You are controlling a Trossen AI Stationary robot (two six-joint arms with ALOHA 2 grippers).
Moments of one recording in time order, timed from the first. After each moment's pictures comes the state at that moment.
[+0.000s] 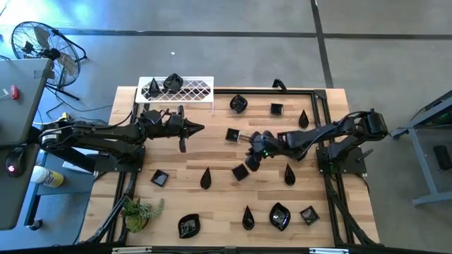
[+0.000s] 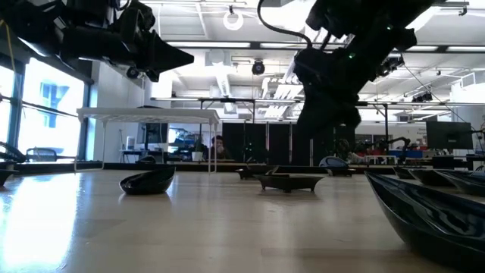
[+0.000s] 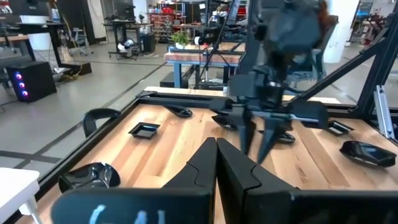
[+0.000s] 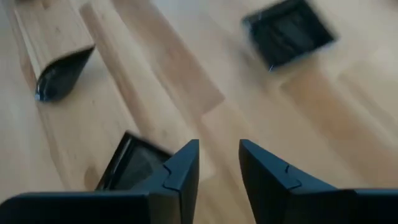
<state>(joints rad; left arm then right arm) 0.26 1.00 0.35 0.65 0.13 0.00 0.05 1.54 0.80 -0.14 0.17 0.66</state>
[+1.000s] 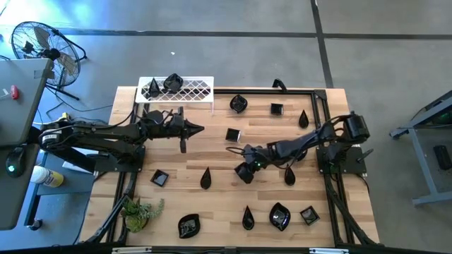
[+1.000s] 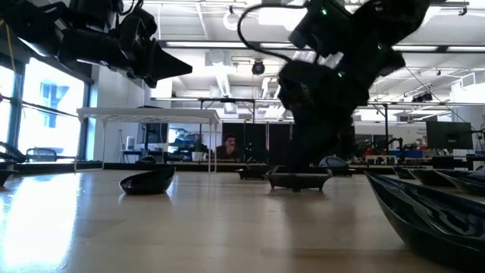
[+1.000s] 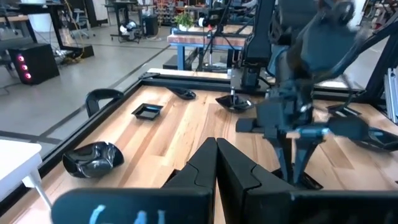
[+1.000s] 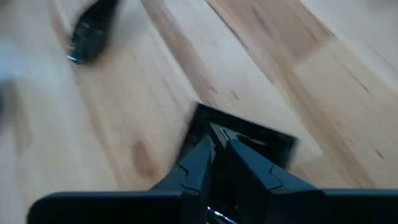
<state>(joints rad) 0.26 1.00 0.35 0.57 0.11 0.00 0.11 1.74 0.86 0.00 -0.01 0.78</state>
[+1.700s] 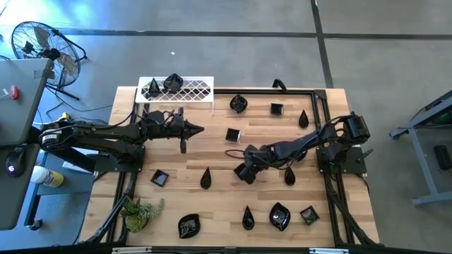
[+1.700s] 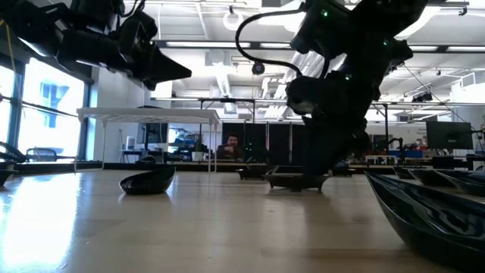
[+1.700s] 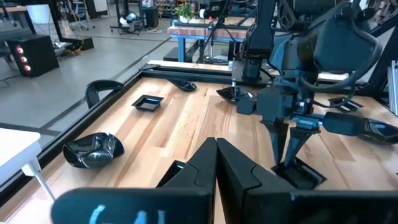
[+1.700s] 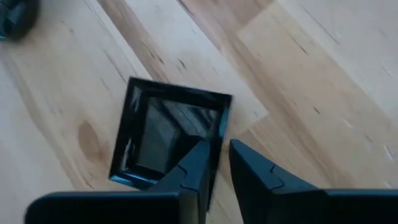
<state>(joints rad) 0.26 1.00 0.35 0.54 0.11 0.00 0.14 1.74 0.89 -0.20 0.09 0.84</state>
